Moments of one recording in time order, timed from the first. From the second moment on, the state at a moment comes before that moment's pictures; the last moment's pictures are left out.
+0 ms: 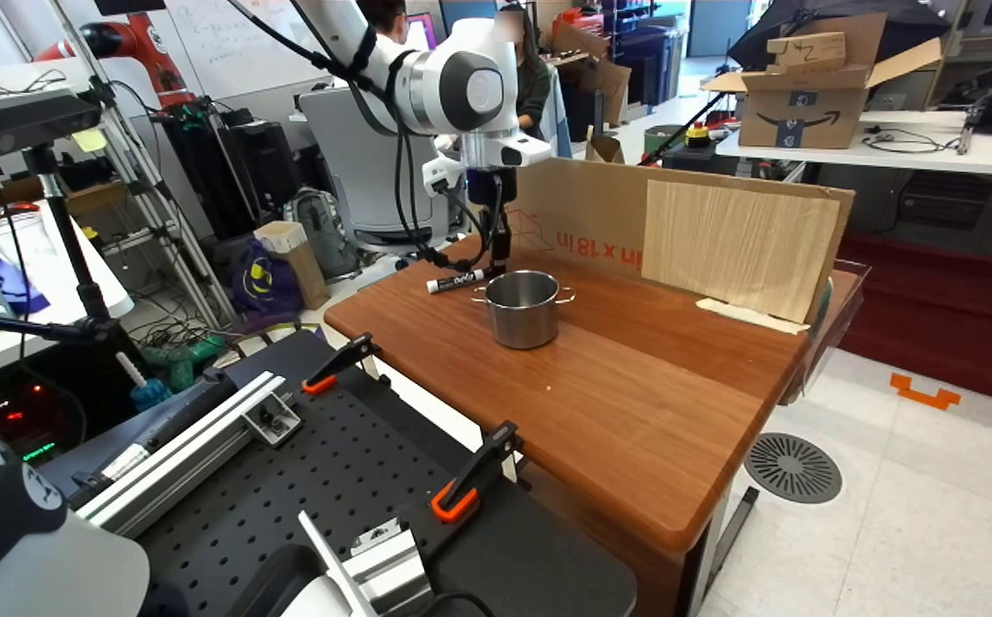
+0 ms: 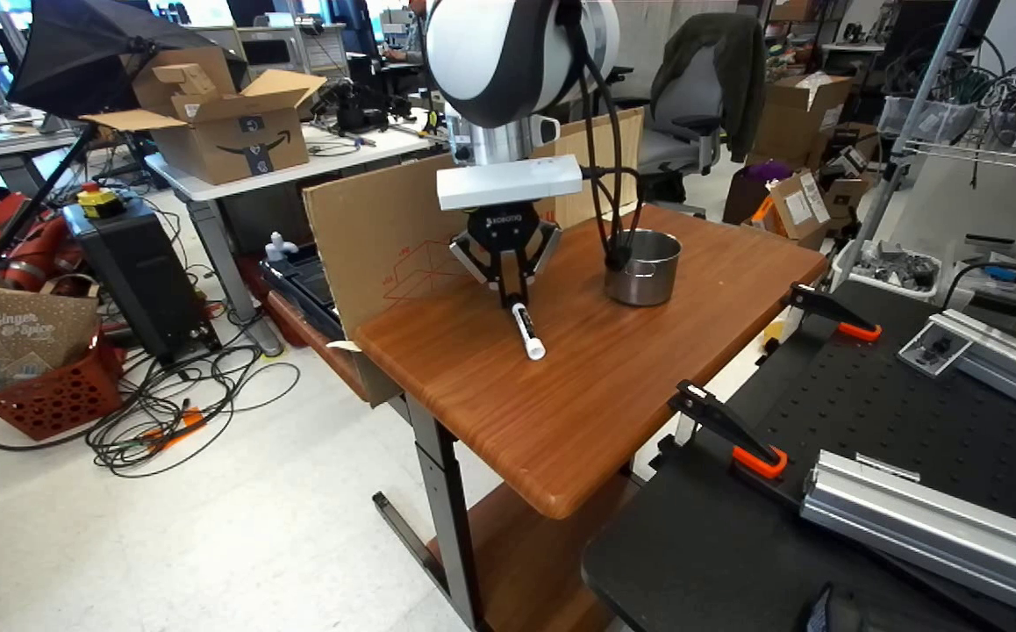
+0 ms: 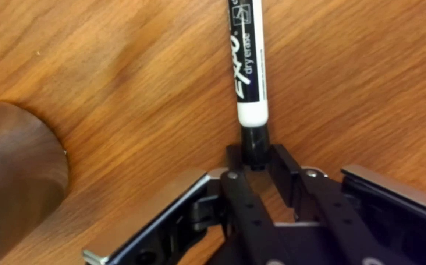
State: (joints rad) arm 0.26 0.70 -0.03 -1.81 0.00 2.41 0.81
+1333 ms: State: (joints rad) arm 0.27 0.70 -0.04 -1.78 0.00 2.40 0.83
